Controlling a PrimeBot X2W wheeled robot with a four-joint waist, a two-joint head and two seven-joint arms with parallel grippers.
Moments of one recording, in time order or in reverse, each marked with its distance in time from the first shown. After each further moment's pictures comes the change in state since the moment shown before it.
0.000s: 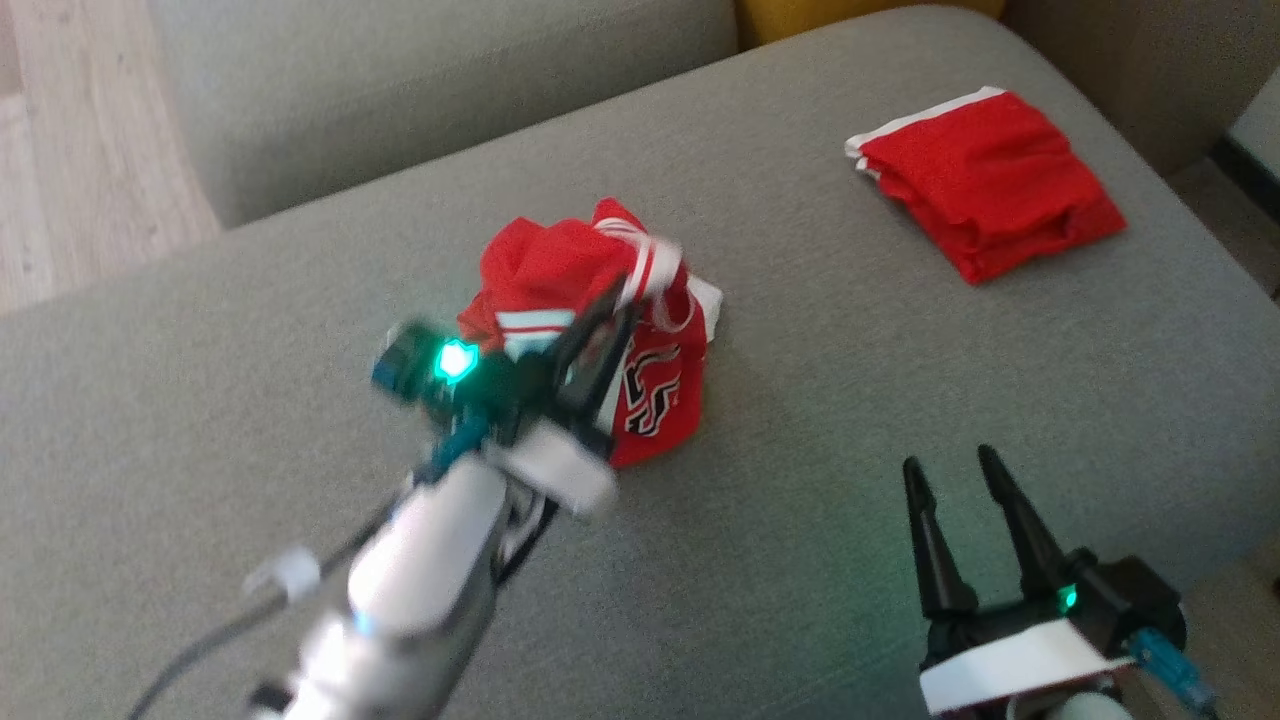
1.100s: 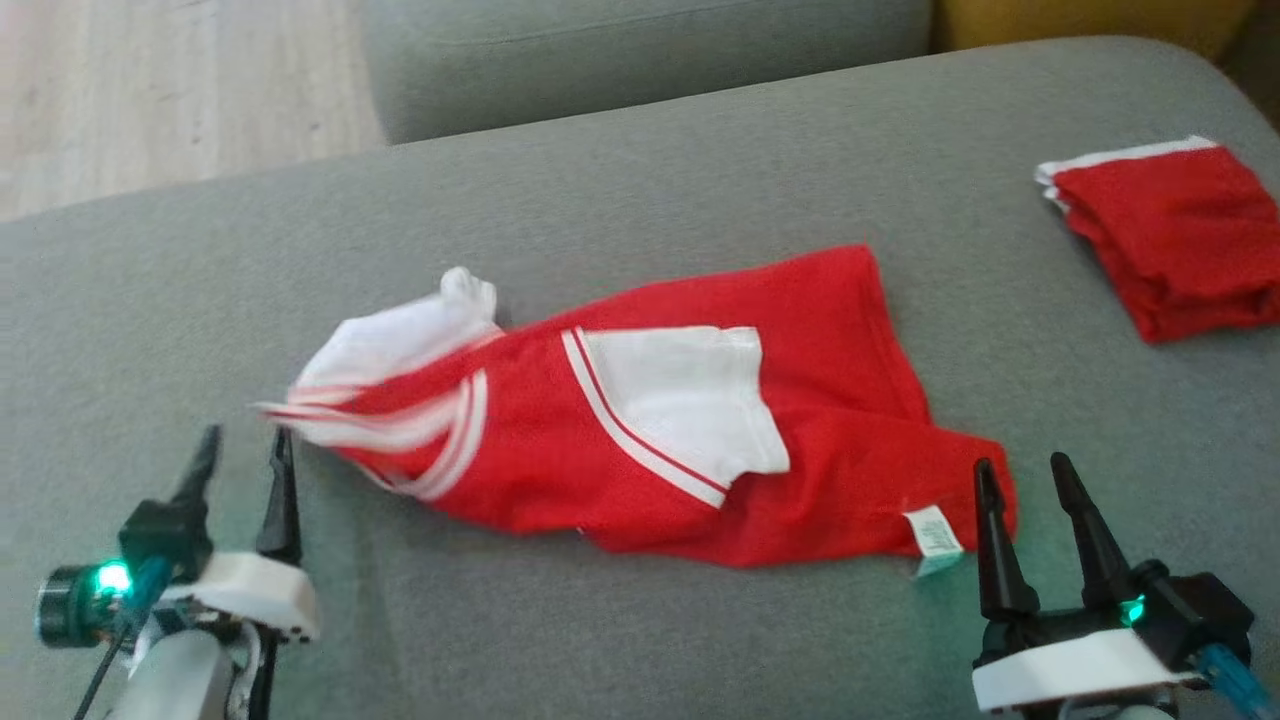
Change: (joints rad) left arm 0.260 0.256 0.293 0.106 -0.180 0.178 -0.003; right arm 0.044 0.000 -0.092 -0.038 0.023 0.000 0.000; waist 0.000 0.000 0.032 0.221
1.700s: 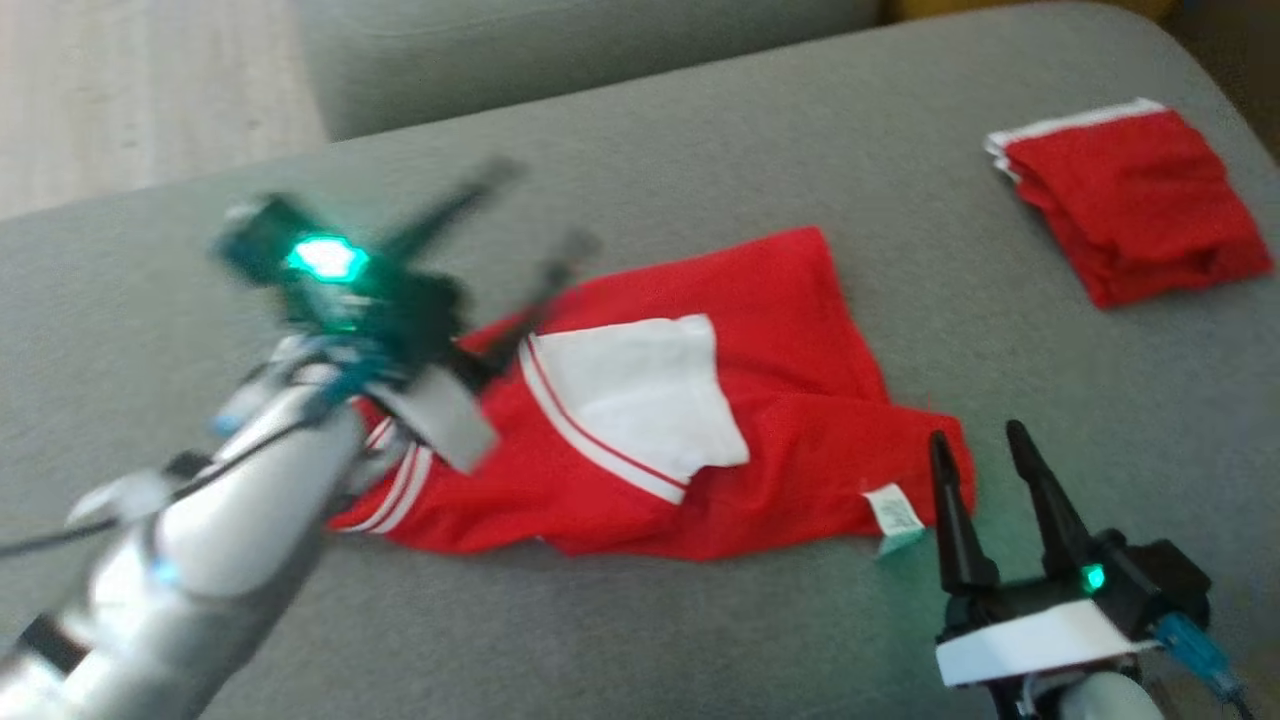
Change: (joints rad) left arm -0.377 0.110 -0.370 -0.399 0.147 -0.182 0.170; right arm -0.047 0.000 0.053 0.005 -0.016 0.000 0.000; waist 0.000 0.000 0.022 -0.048
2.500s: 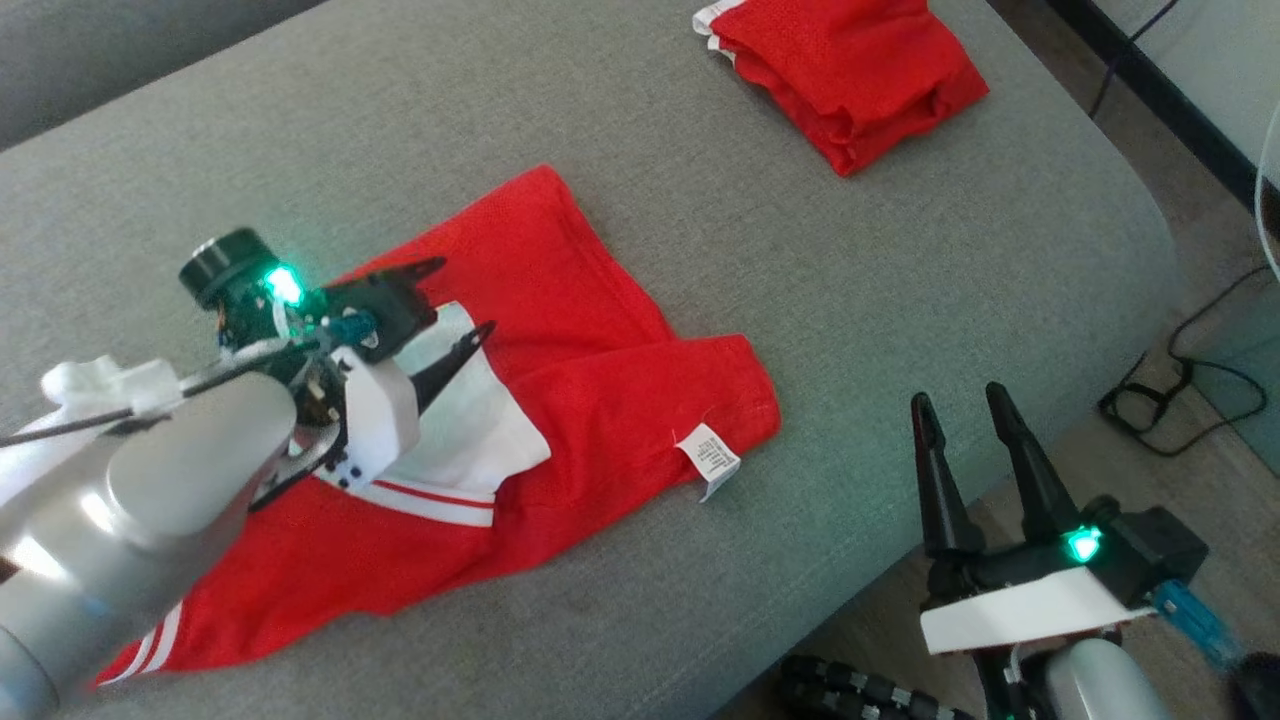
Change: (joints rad) left arm -0.330 0.141 -0.653 0.288 -0.370 -0.004 0.114; right arm -0.066 0.000 0.058 0.002 0.074 0.000 0.000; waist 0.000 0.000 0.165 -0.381
